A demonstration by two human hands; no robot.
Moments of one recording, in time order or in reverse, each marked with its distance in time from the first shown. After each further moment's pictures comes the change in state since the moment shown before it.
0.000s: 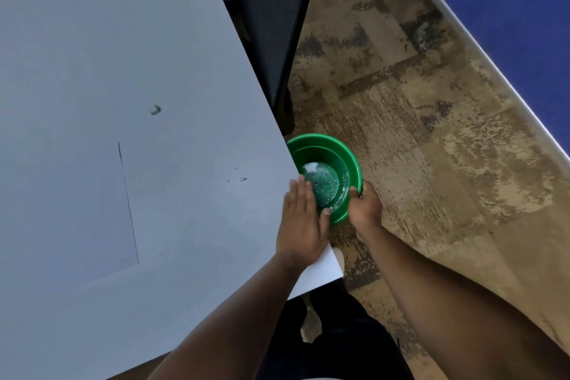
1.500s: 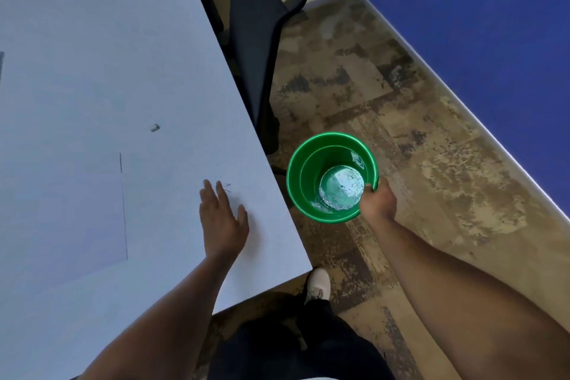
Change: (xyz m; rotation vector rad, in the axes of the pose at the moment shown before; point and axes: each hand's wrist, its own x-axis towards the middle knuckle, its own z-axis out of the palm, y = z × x) left_hand -0.035 -0.053 -0.058 0.000 0.302 -0.384; right_hand 0.001 -0.016 -0.102 -0.186 0.192 -0.023
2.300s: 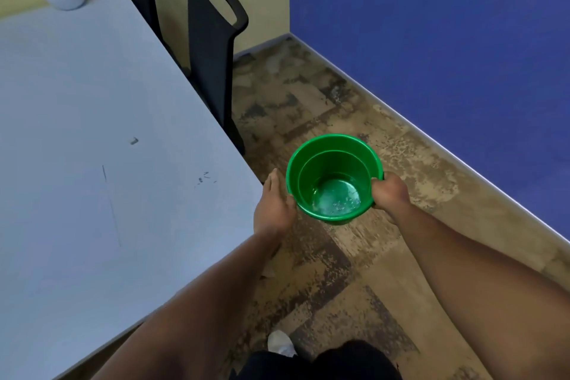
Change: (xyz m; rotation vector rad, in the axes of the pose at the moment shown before) left_hand -0.145 0.111 -0.025 -0.296 -0.239 0.313; right_hand -0.120 0.089 -0.135 0.091 0.048 0.077
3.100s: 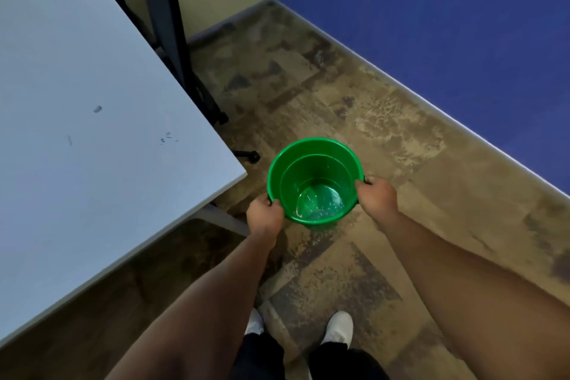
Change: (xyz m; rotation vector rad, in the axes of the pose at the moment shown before) left_hand -0.111 0.015 0.112 -0.315 0.057 -0.492; right_hand -0.066 0.148 -0.036 0.105 -0.047 -0.003
